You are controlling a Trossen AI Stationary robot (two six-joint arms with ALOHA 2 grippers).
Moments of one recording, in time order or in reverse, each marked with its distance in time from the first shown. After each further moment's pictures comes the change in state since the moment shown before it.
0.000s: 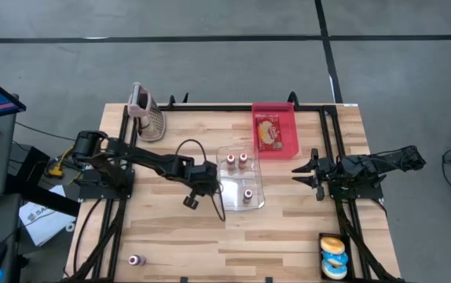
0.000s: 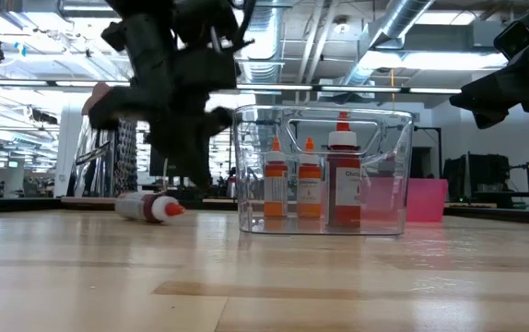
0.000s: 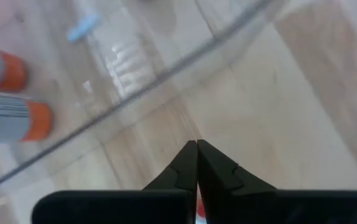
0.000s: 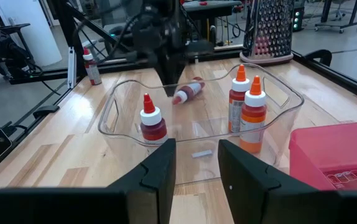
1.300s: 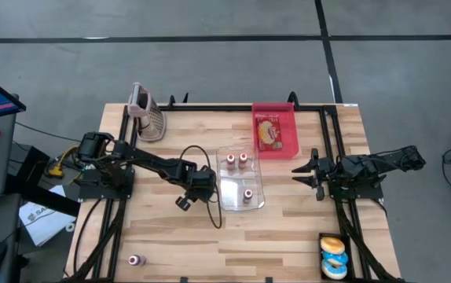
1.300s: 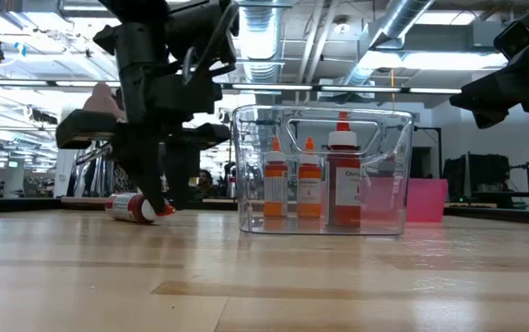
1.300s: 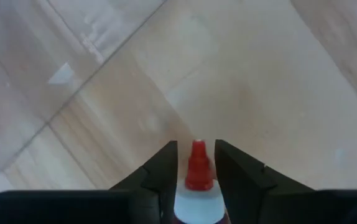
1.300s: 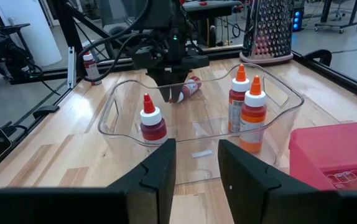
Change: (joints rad) left arm -0.019 0.055 0.000 -0.120 -0.018 0.149; right arm 0.000 0.000 0.000 0.000 0.000 0.000
